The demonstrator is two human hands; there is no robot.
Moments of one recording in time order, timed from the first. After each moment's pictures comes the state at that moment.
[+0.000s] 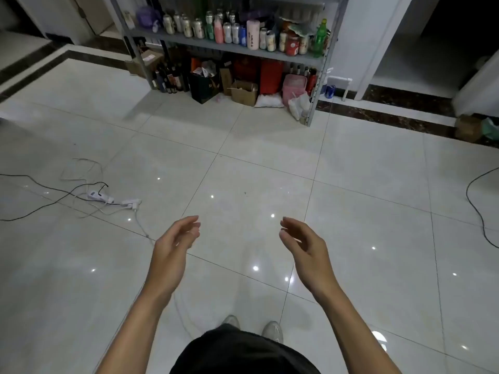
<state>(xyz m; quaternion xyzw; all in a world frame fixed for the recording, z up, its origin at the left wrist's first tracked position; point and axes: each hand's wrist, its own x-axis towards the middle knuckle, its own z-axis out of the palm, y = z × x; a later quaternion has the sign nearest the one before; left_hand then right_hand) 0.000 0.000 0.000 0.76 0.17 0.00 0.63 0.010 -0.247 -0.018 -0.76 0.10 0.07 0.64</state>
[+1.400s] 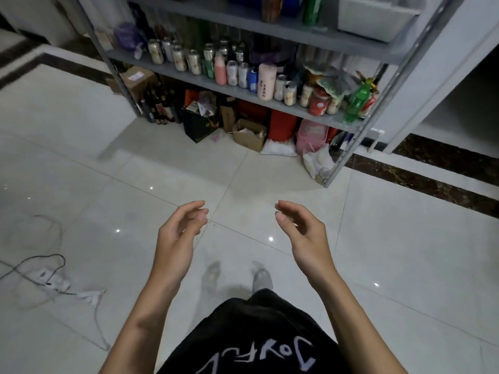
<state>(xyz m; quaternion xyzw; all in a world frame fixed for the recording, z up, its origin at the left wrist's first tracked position) 0.679 0.018 0.005 0.72 0.18 0.04 0.66 0.706 -0.196 -0.006 -0.74 0.07 0.07 0.67</state>
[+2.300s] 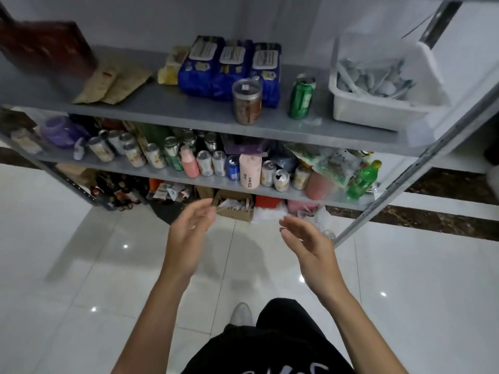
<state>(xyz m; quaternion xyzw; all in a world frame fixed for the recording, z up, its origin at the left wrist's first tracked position) 1.217 0.066 0.037 0.74 0.08 -0.03 0.66 1.165 -0.144 0.019 -0.73 0.13 -0.01 0.67</state>
